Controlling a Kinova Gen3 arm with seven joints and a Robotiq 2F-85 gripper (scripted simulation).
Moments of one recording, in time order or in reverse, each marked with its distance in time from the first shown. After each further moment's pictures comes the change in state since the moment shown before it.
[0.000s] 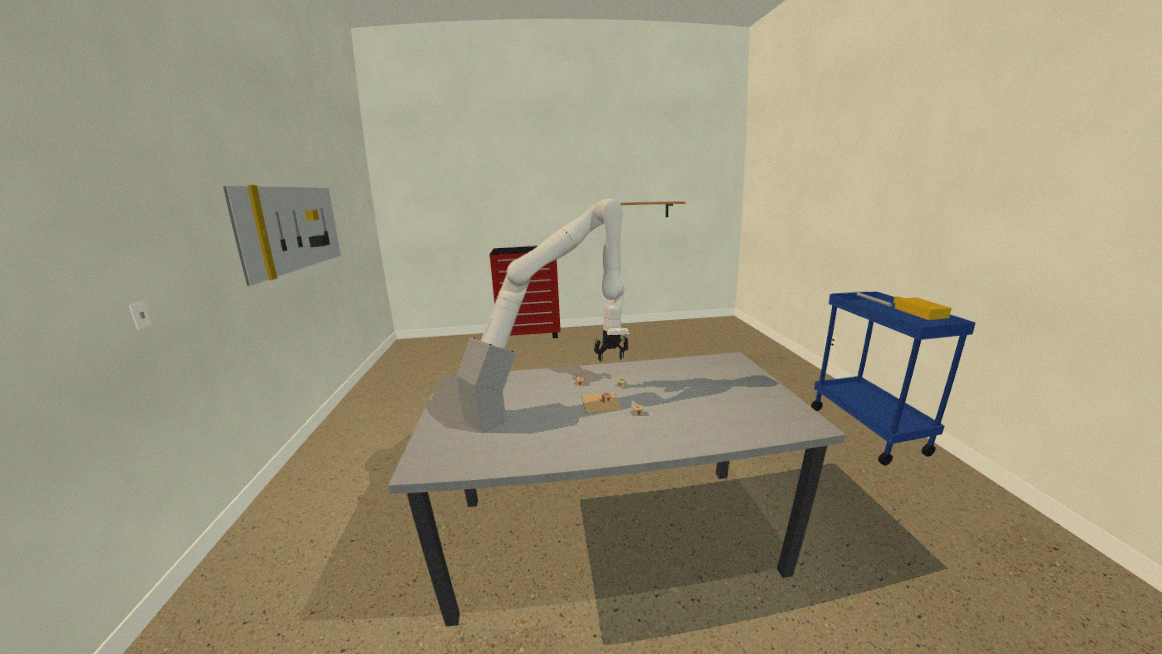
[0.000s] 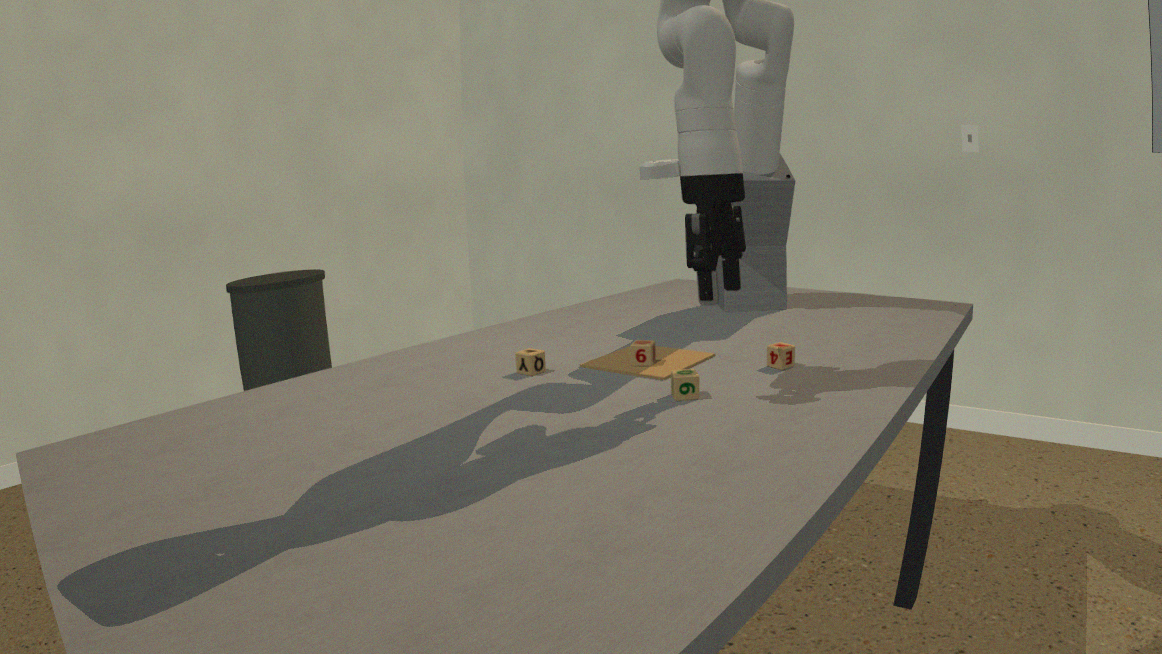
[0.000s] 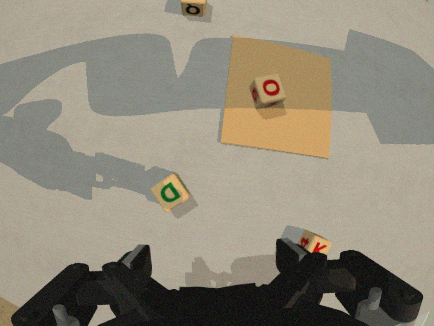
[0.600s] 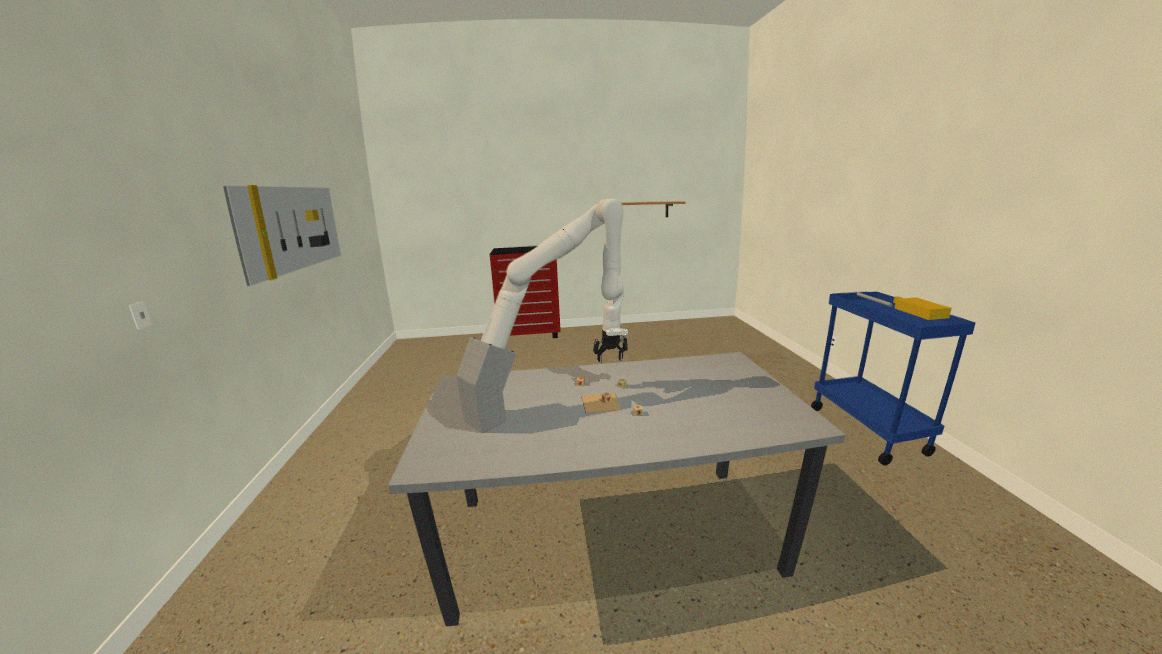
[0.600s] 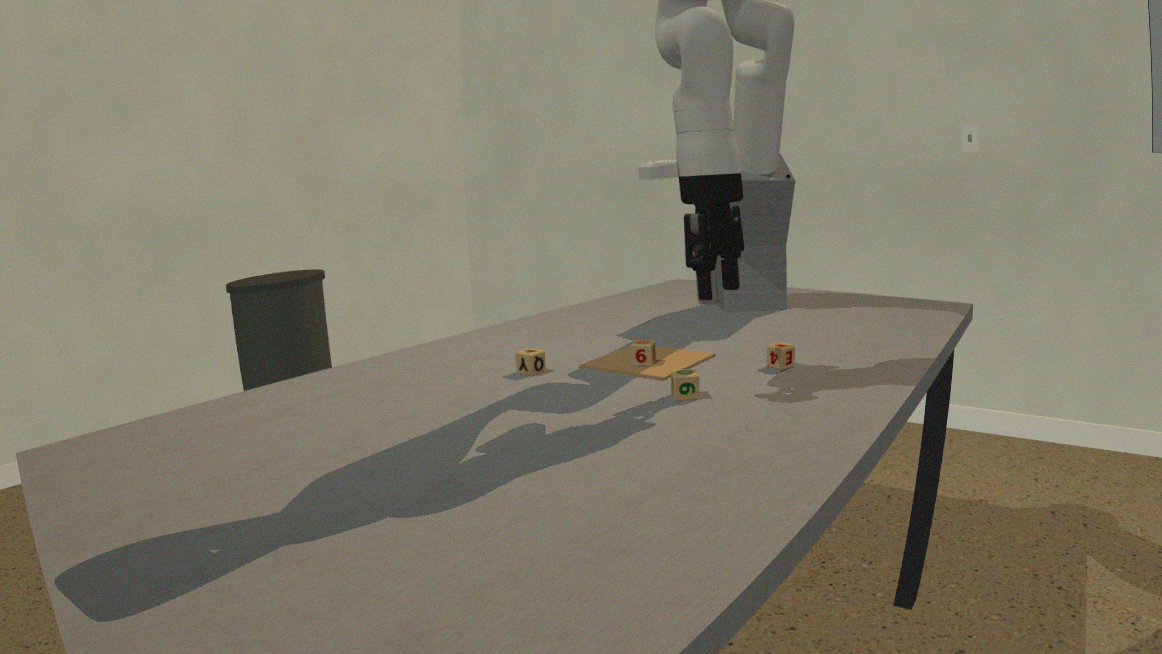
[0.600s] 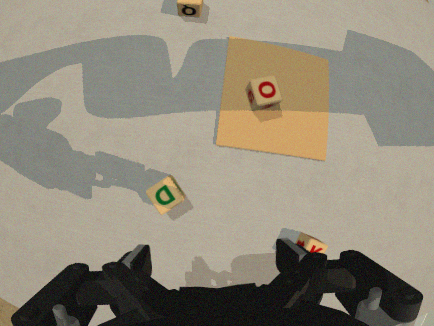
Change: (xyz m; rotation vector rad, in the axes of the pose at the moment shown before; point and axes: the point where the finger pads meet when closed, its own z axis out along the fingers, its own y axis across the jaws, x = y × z) arm 0.003 0.005 0.000 -0.002 -0.005 -0.002
